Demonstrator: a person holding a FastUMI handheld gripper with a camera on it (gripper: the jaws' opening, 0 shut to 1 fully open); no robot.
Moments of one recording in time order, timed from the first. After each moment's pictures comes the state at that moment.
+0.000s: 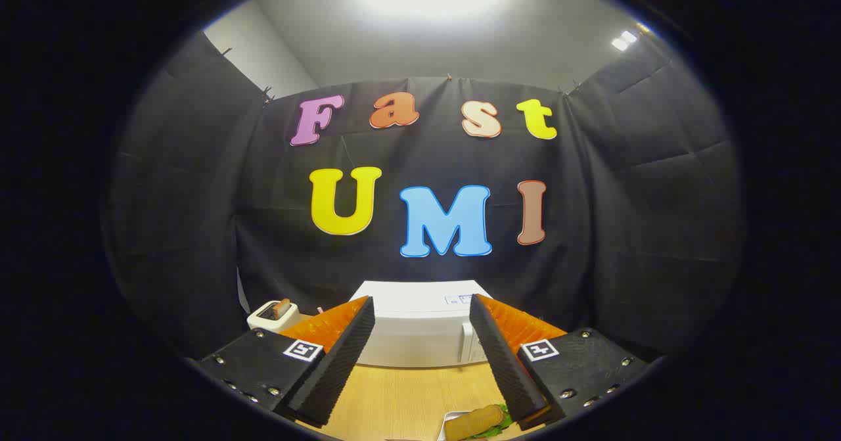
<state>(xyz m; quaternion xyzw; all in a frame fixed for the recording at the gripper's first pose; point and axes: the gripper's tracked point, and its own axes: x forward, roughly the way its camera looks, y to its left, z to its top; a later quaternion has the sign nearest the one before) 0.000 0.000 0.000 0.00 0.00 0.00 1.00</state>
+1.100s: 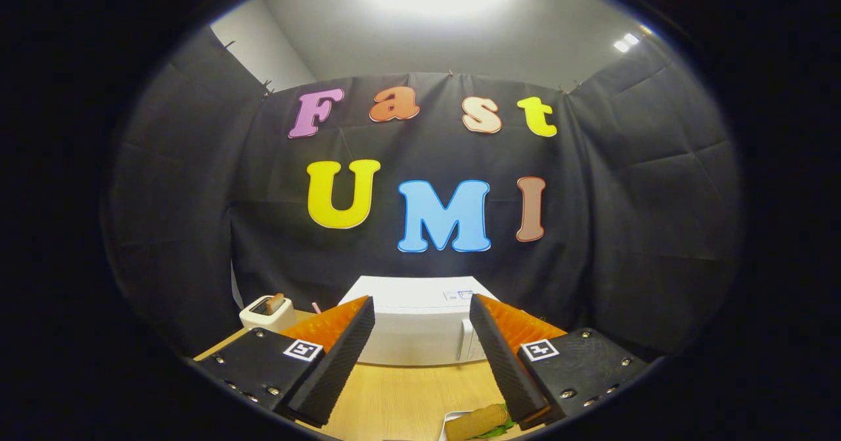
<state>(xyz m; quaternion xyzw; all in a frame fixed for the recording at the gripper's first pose) 0.013 0.003 -0.017 -0.01 0.00 -0.01 1.00</state>
